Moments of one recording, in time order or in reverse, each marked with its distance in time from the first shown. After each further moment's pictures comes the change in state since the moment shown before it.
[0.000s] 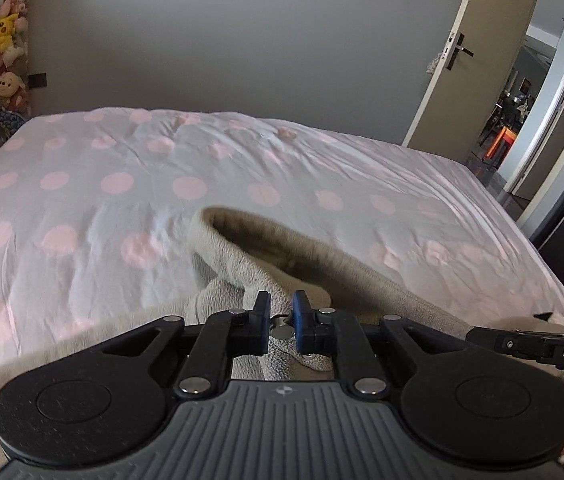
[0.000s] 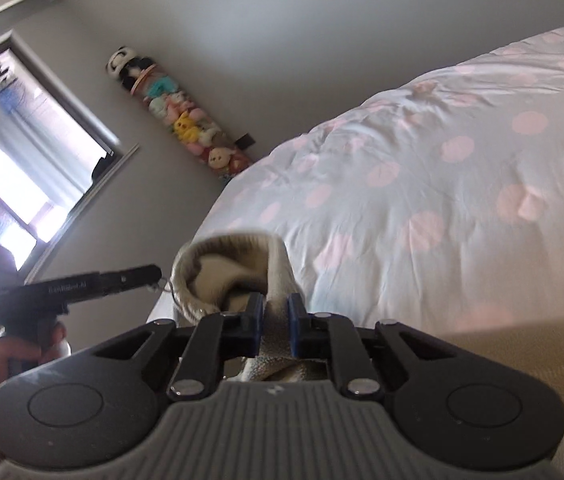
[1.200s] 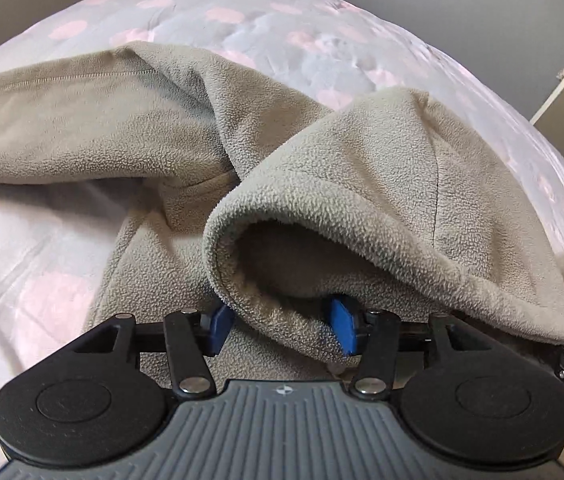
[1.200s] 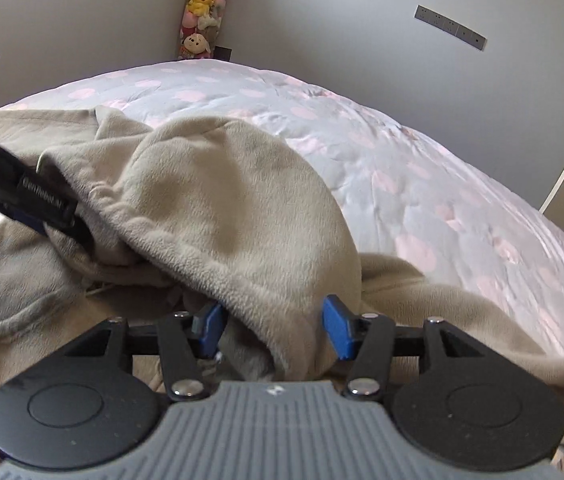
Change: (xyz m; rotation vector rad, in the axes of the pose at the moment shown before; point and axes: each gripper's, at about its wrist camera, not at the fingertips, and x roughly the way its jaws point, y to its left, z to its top) left arm 0.022 0.064 -0.225 -0.371 0.112 0.241; right arm 0.052 0.100 -0.231 -0.750 0.054 -0.546
